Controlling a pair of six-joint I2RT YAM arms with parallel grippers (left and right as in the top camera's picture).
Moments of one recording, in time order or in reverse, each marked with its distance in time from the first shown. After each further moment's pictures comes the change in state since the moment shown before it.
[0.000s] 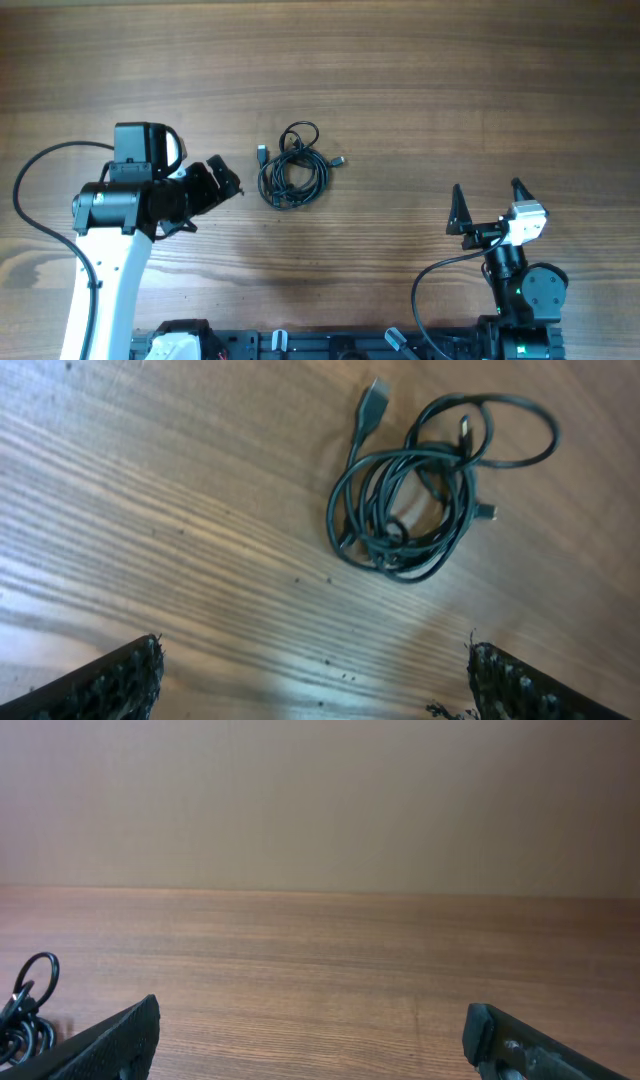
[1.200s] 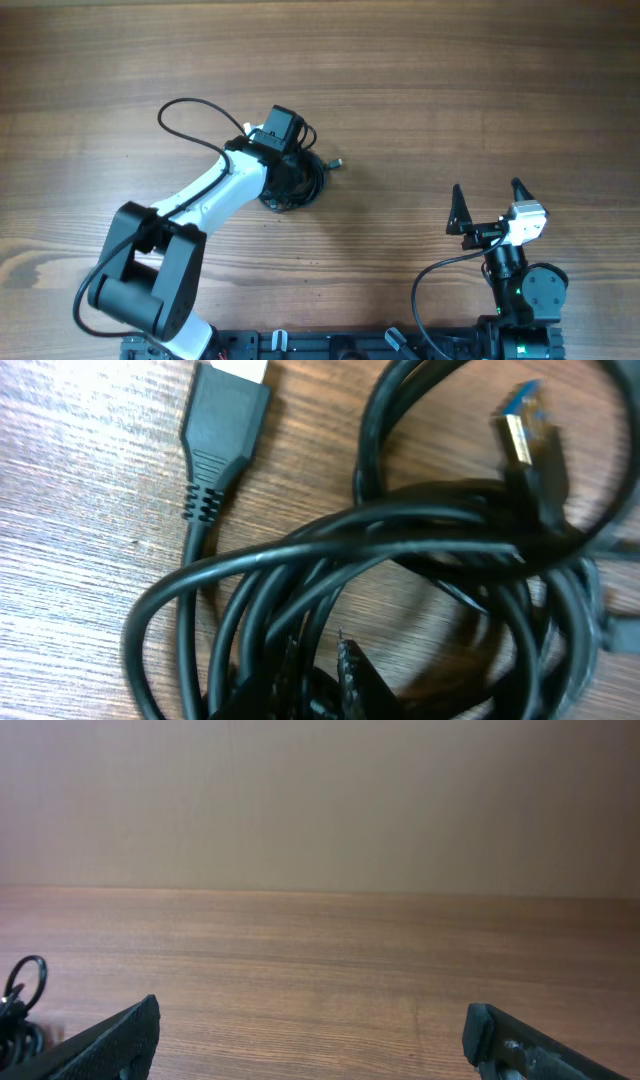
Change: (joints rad) left arm -0.453 0.612 -0.001 0.487 -0.320 -0.211; right arm 0.000 0.000 0.000 0.000 0.000 0.000
